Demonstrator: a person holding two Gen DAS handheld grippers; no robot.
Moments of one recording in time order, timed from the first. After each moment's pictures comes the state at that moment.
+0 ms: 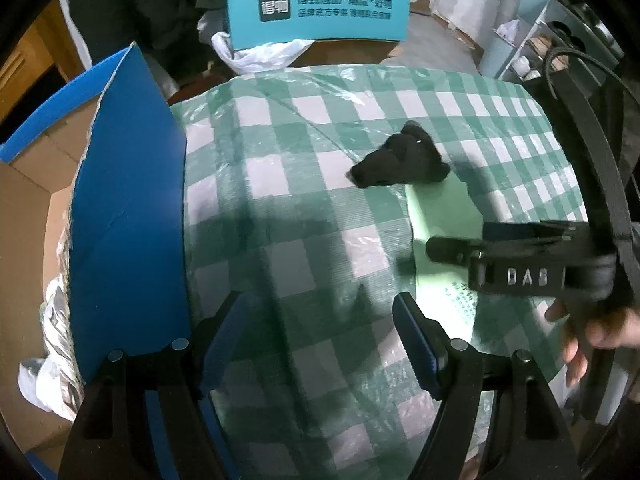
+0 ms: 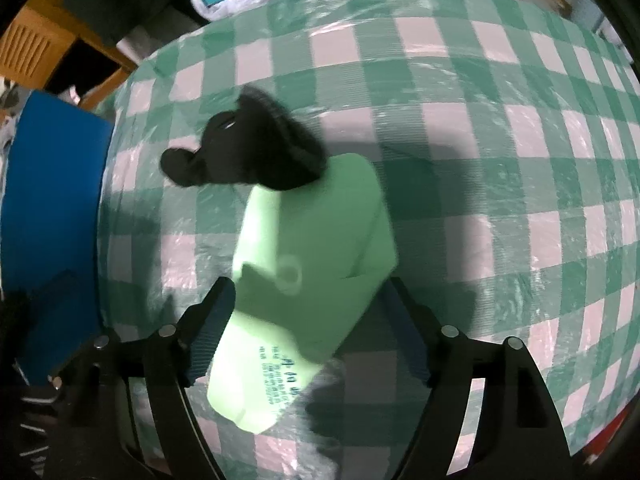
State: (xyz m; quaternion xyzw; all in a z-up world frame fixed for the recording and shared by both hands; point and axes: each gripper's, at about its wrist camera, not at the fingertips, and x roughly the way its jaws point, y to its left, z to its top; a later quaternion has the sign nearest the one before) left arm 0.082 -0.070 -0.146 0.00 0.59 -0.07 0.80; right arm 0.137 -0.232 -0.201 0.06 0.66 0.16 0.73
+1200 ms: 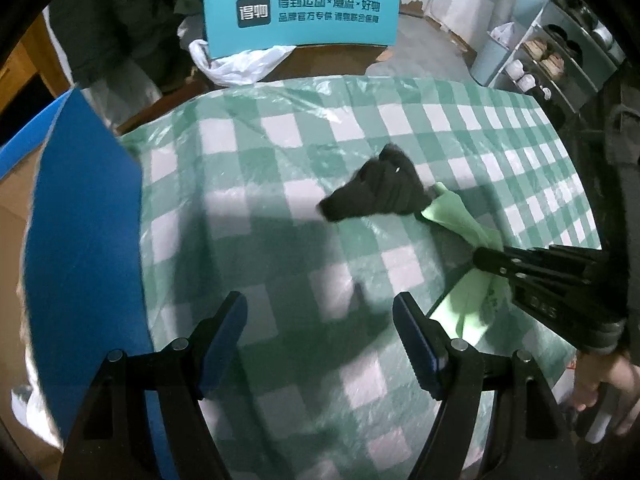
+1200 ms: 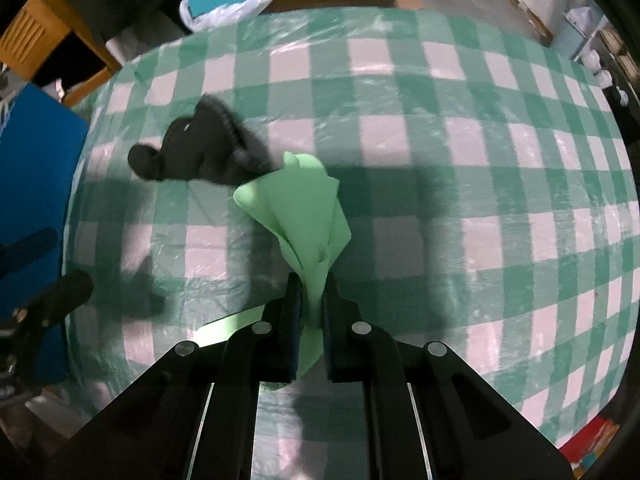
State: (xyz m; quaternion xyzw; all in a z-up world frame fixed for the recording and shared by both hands) left arm 0.117 -0.094 -0.151 0.00 0.59 -0.09 0.80; right arm 0.135 -0.305 -0.186 0.02 0.62 0.12 0.77
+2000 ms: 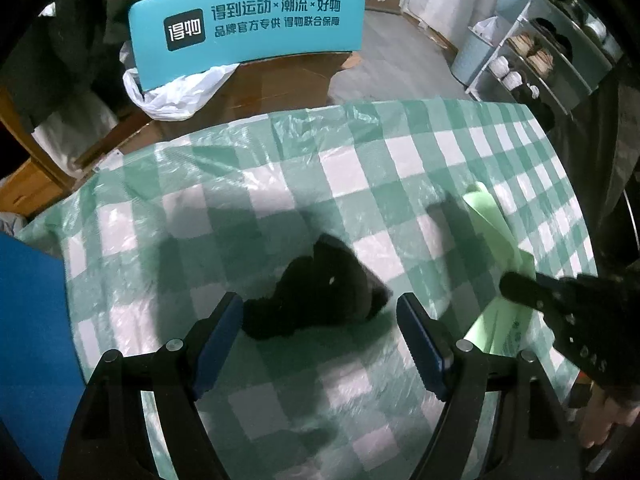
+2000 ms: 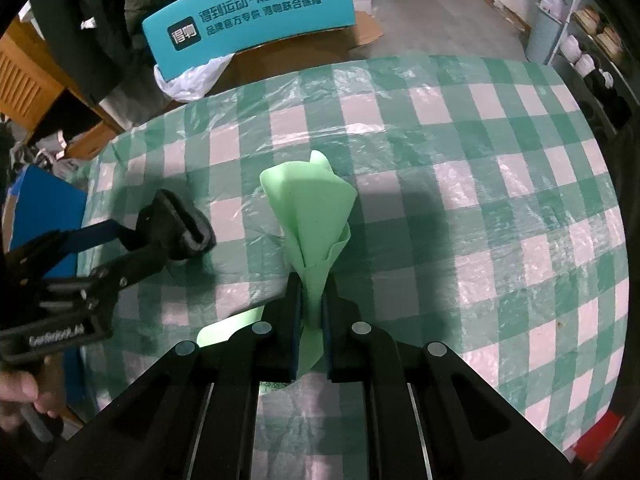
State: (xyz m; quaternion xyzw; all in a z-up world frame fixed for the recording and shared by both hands) left arm 0.184 -0.151 -0.168 0.00 0.59 -0.12 0.80; right arm 0.148 -0.348 -0.161 0.07 0.59 0.11 0.80
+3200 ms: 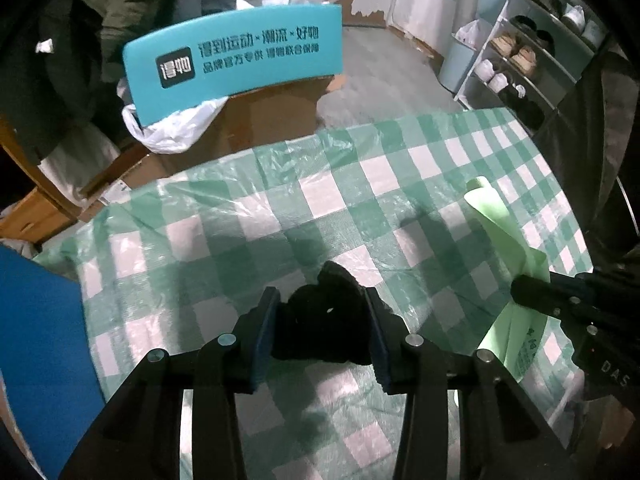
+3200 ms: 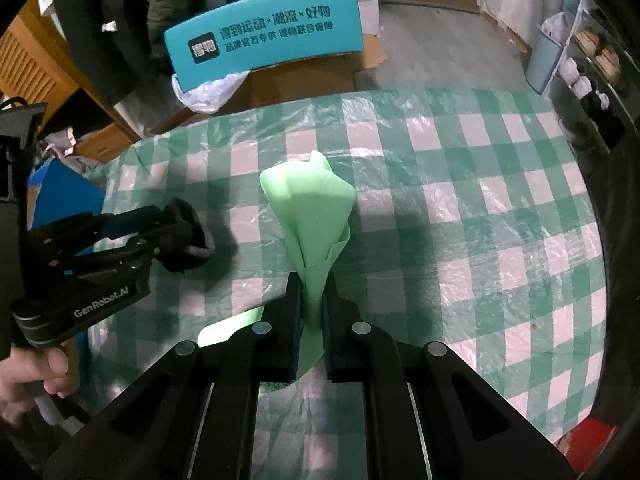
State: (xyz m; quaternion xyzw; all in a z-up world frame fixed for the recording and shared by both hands) left arm 0.169 -0.161 -0.139 0.03 0.55 -0.13 0.82; right arm 0.132 -0.336 -0.125 0.04 0.57 0.12 0.81
